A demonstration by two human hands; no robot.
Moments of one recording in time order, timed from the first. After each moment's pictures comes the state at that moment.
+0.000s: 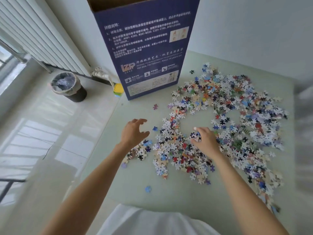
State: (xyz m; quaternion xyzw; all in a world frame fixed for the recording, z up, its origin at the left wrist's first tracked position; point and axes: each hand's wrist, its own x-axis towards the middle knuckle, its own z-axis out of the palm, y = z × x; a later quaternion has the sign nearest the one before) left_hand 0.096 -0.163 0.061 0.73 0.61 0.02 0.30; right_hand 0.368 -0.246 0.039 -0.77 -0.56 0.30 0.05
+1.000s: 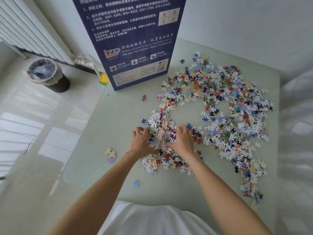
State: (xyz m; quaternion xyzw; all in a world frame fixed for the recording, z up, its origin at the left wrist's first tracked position) left_hand 0.148 -0.222 -0.005 0.73 0.58 -0.06 0.37; right_hand 0.319 -0.258 0.000 -0.79 -0.57 0.22 -0.03
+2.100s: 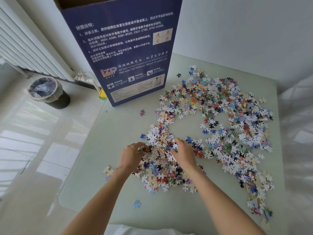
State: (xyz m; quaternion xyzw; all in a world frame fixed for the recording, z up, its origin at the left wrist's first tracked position) left_hand 0.125 -0.204 0.005 0.70 0.61 0.04 0.37; right_hand 0.322 -0.250 0.011 -0.79 -0.54 0.27 0.08
